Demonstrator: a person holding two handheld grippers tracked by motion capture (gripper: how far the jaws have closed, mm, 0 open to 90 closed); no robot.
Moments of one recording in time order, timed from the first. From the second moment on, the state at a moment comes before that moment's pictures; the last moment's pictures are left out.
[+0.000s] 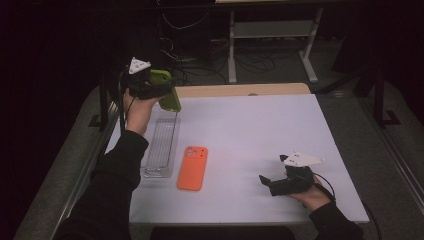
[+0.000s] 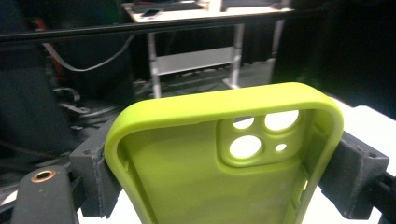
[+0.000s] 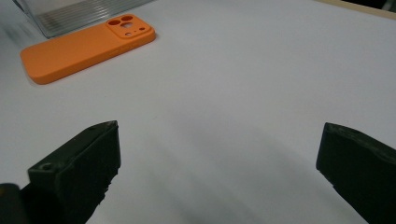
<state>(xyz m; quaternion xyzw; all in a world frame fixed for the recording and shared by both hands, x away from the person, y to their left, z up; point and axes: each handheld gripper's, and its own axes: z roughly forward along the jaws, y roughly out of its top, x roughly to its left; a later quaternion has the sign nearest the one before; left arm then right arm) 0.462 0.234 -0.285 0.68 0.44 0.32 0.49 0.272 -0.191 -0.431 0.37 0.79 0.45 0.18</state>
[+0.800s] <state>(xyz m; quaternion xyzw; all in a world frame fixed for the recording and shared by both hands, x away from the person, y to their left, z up) 0.503 0.240 -0.350 0.66 0.52 0.37 0.41 0.272 -0.195 -0.430 0.37 0.79 0.46 0.18</state>
